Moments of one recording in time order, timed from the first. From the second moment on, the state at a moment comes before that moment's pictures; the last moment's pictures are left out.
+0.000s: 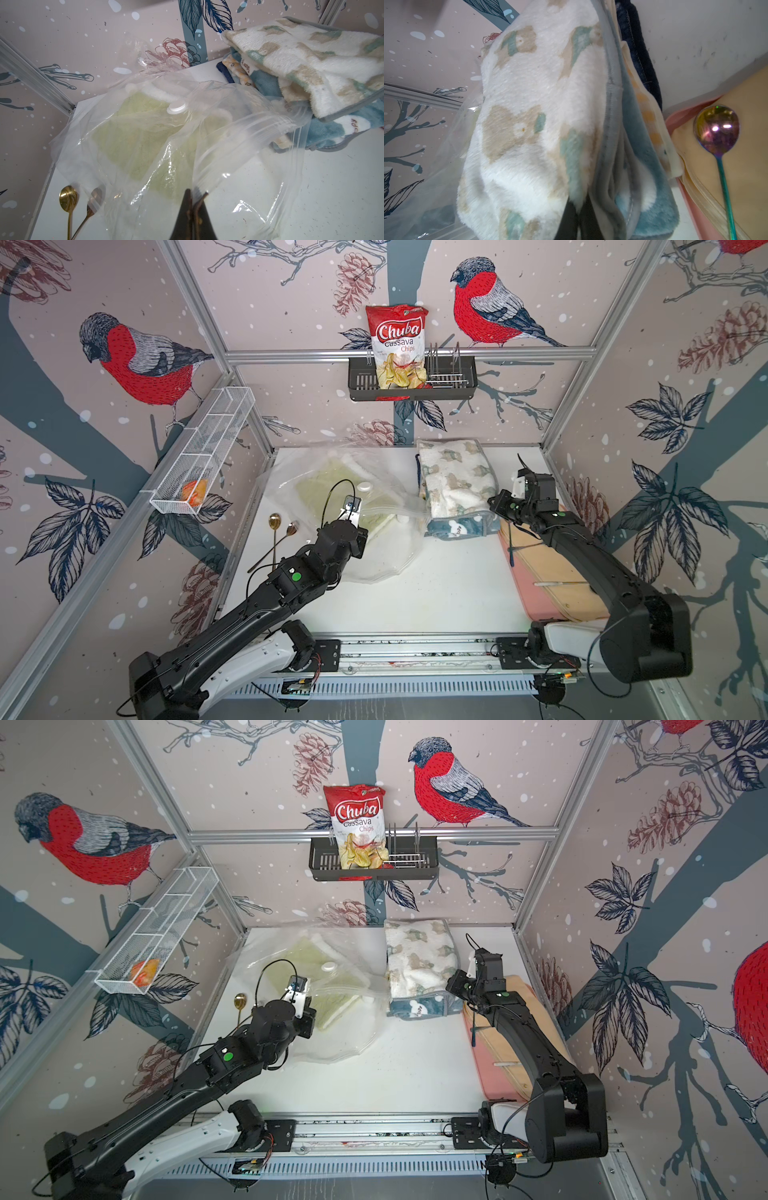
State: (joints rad) left arm -0.80 0.84 0.76 -0.44 -0.52 -0.13; right arm 0.15 1.23 0.86 -0.30 -0.29 0.55
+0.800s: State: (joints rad) left arm -0.78 0.84 0.76 -0.44 -0.58 -0.15; right arm 0.59 1.27 1.09 -0.47 0.16 0.53
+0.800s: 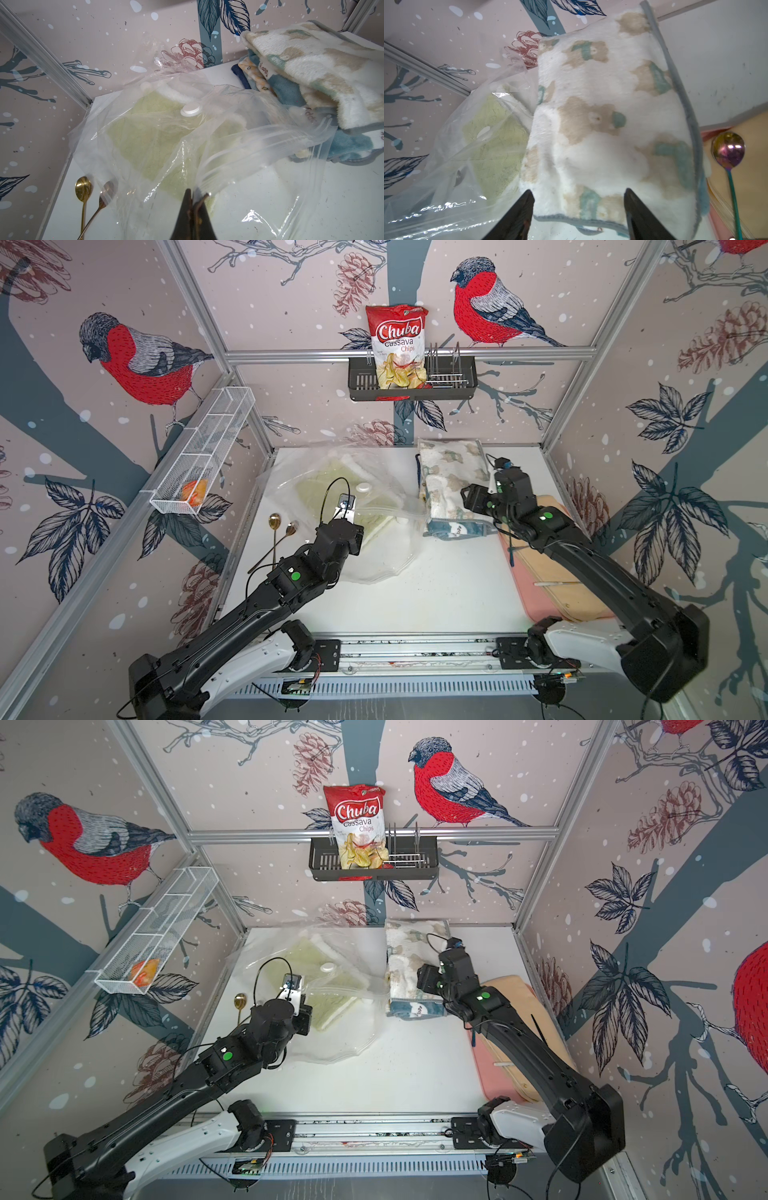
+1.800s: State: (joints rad) left arm -0.77 0.85 0.76 -0.44 -0.60 -0.16; right arm 0.86 1.65 1.28 -0.66 0.67 0.49
